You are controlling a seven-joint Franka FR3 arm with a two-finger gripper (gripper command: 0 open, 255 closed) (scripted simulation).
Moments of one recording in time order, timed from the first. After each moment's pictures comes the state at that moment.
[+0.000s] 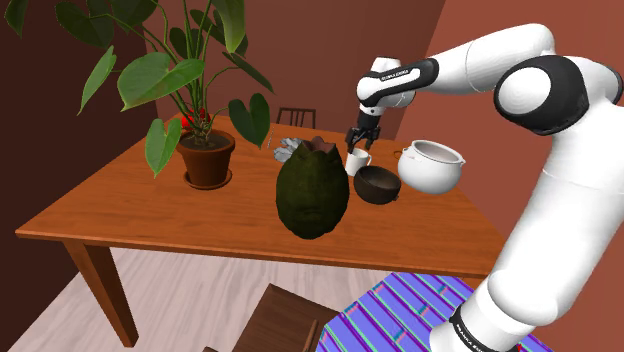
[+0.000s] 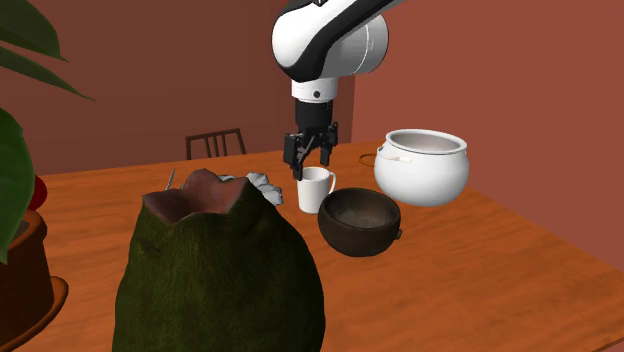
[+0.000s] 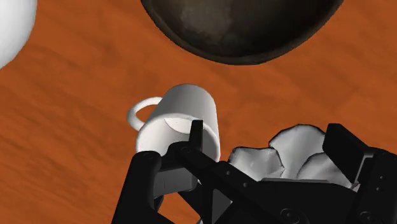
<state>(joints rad) -0.07 0.20 -0.21 -1.85 0.04 2.10 -0.22</state>
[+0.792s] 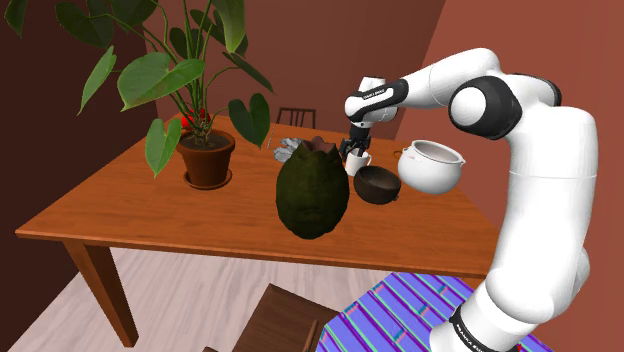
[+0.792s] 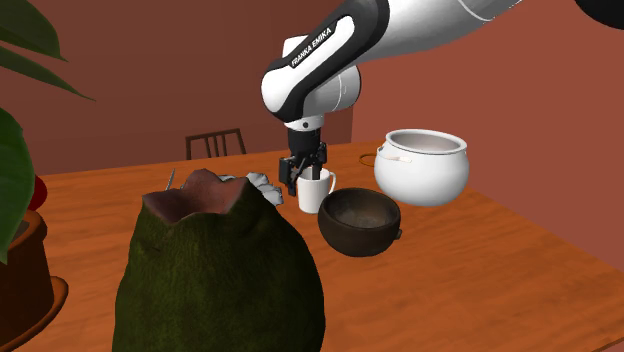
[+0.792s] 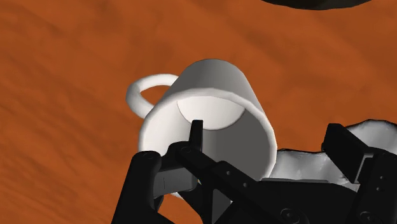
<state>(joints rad) -0.11 0.44 -0.21 -1.69 0.06 2.17 -0.27</state>
